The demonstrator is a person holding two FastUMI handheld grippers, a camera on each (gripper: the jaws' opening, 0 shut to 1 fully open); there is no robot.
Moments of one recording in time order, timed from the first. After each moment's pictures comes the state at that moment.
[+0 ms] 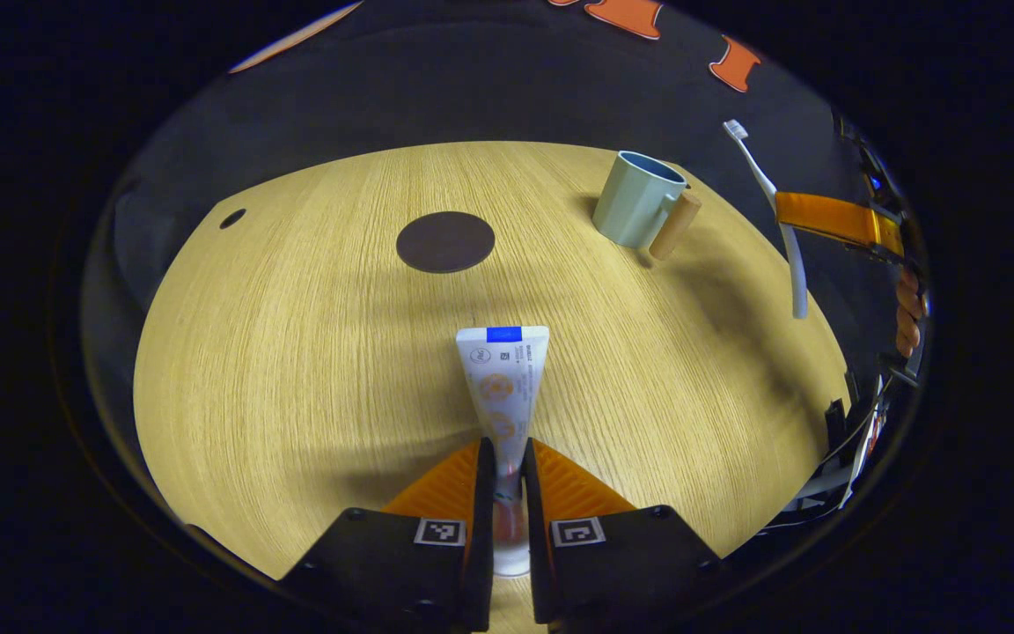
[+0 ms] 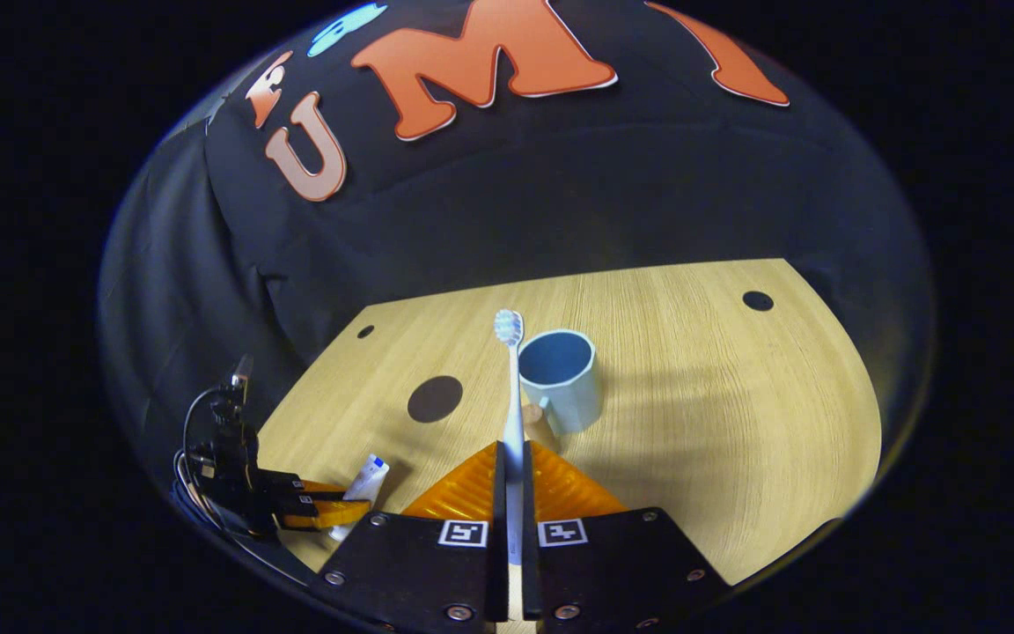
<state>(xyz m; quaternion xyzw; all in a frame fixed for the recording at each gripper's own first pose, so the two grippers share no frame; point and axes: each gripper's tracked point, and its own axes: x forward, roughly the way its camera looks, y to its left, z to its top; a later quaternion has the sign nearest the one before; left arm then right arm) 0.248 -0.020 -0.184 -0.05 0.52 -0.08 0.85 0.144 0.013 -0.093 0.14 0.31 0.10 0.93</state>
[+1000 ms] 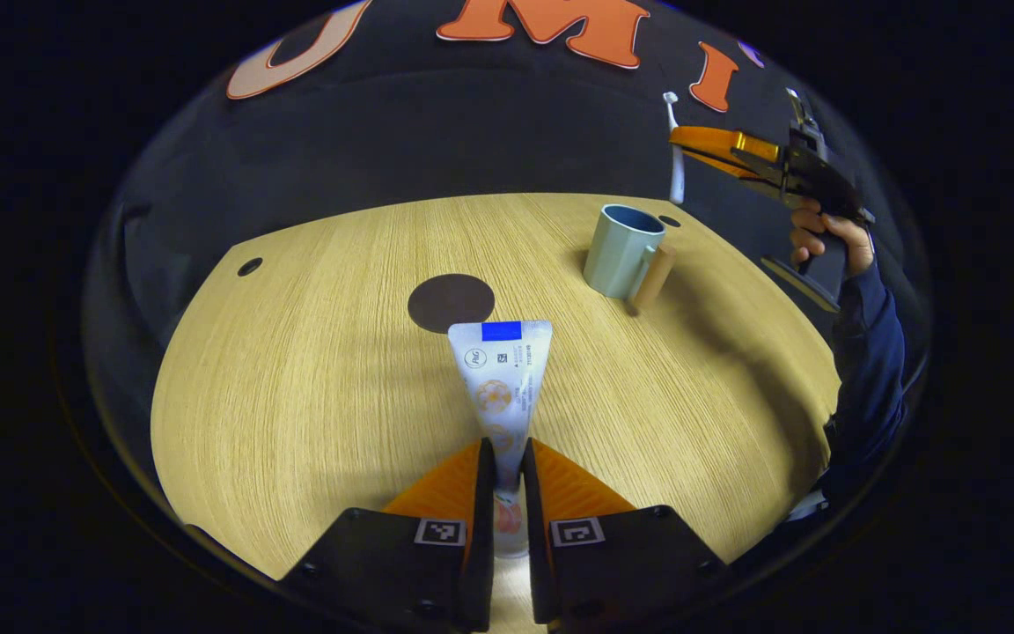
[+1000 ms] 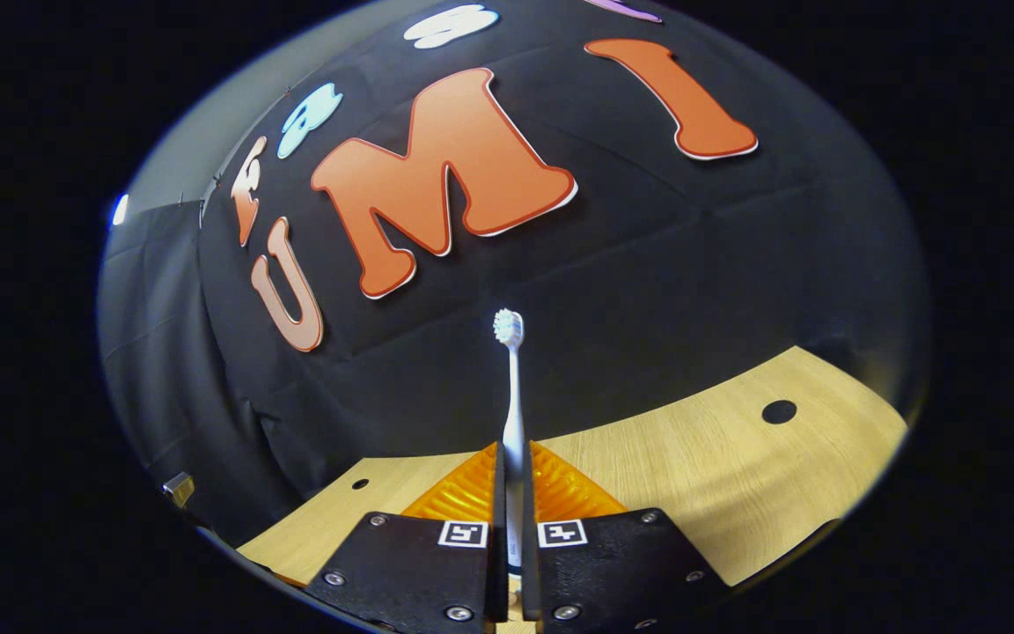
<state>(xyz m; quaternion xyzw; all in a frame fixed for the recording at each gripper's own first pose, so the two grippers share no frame) 0.267 -0.018 -0.134 -0.03 0.44 -0.08 0.89 0.279 -0.025 -0.039 0.23 0.08 0.06 0.97</state>
